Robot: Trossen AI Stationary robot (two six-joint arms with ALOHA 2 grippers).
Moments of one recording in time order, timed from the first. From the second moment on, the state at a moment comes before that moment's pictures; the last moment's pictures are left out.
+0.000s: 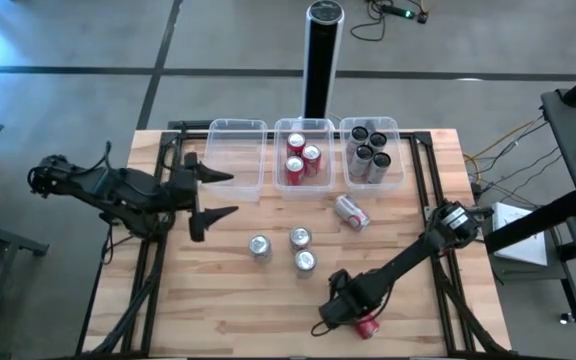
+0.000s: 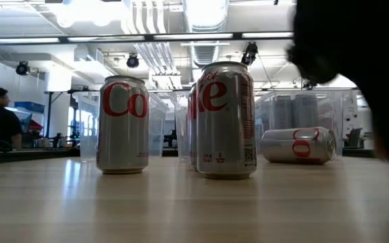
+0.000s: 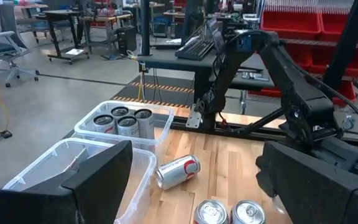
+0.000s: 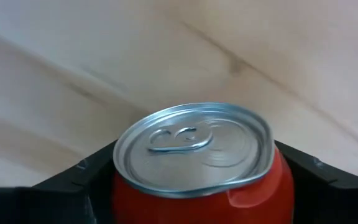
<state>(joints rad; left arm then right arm) -0.34 0.90 1.11 -0.39 -0.53 -0.14 0.57 2.03 1.43 -0.85 -0.09 1.64</state>
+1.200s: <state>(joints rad) -0.33 0.72 0.73 0.12 -0.41 -0.17 0.14 1.96 2.32 -0.83 0.38 0.62</state>
